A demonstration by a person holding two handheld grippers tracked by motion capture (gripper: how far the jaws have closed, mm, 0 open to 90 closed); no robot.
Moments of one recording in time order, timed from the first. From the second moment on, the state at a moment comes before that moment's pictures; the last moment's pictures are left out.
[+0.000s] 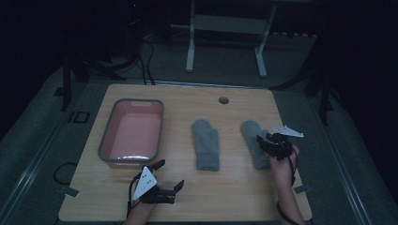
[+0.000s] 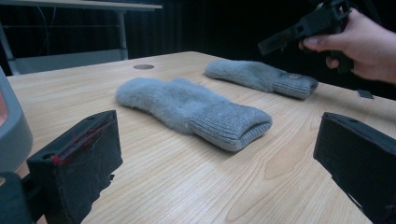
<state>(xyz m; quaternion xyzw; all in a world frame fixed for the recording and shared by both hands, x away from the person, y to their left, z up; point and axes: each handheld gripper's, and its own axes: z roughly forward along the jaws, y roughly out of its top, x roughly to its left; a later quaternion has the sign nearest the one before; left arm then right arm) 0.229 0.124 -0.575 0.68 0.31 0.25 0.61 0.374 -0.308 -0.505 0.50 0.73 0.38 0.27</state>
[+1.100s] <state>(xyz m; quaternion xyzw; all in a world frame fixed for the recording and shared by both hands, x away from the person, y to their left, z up) 0.229 0.124 -0.575 0.68 0.31 0.25 0.61 0.368 -0.282 -0.515 0.55 0.71 0.36 0.25</state>
